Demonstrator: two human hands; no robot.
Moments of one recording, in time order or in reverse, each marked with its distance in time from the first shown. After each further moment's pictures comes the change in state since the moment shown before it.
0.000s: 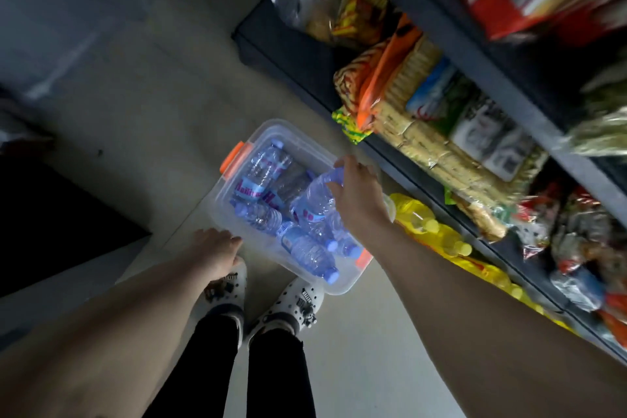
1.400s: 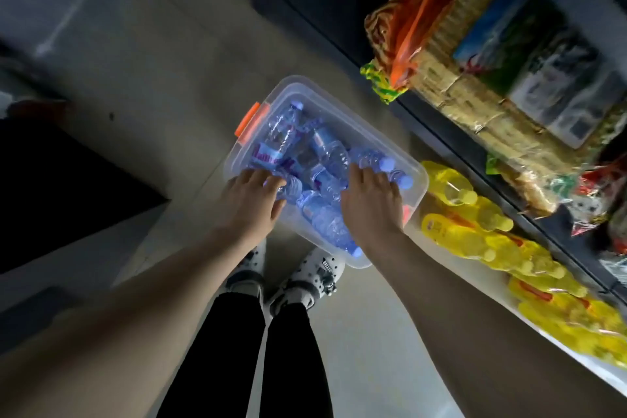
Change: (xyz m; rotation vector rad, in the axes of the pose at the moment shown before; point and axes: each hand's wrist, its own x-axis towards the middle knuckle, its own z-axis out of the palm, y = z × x) left_hand 0.002 0.021 -0.016 -0.335 0.724 -0.005; right_hand -0.025 0.026 0.086 -0.574 0.079 -0.078
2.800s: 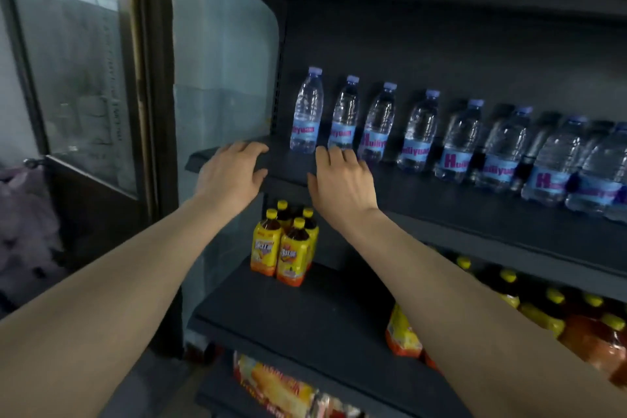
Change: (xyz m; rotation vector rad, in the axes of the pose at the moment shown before) left_hand -0.047 0.284 -0.904 0.039 1.053 0.344; right_hand -0.172 0.208 -0.876 -0.119 1.283 0.097
